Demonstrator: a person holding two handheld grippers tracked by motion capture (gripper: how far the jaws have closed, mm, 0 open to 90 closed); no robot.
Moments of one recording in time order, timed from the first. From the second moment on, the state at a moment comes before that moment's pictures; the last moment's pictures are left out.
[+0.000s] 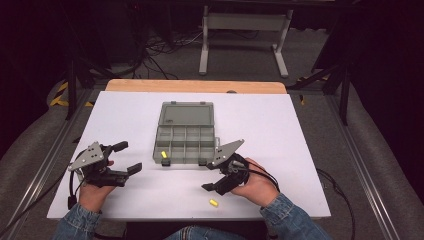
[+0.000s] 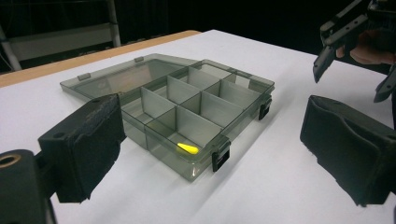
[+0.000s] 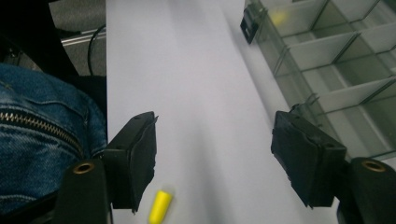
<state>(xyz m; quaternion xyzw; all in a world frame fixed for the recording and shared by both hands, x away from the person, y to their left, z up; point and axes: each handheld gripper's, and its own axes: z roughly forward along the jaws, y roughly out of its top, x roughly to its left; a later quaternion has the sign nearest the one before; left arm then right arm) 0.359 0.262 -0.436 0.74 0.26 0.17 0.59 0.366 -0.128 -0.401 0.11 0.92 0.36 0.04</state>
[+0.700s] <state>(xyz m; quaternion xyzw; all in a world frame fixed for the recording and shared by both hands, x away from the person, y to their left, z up) 0.359 0.262 -0.436 0.74 0.26 0.17 0.59 0.353 -0.123 -0.427 0.10 0.95 0.29 0.00</state>
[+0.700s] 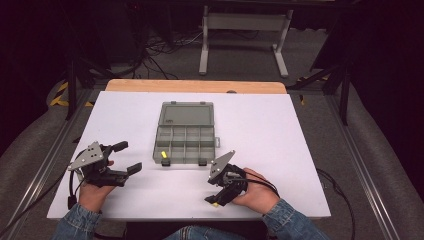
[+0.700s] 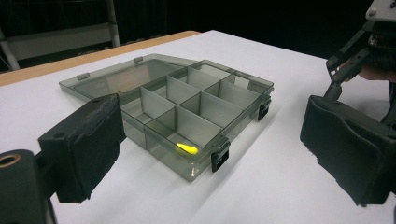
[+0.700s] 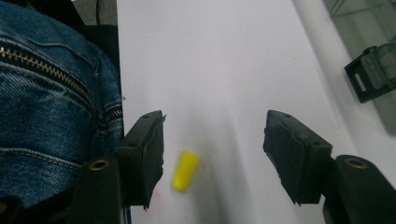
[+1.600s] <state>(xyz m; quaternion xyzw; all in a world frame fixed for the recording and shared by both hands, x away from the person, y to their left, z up) 0.359 0.262 -0.436 0.74 0.26 0.17 0.60 0.342 -0.119 -0.444 0.08 0.97 0.24 0.00</state>
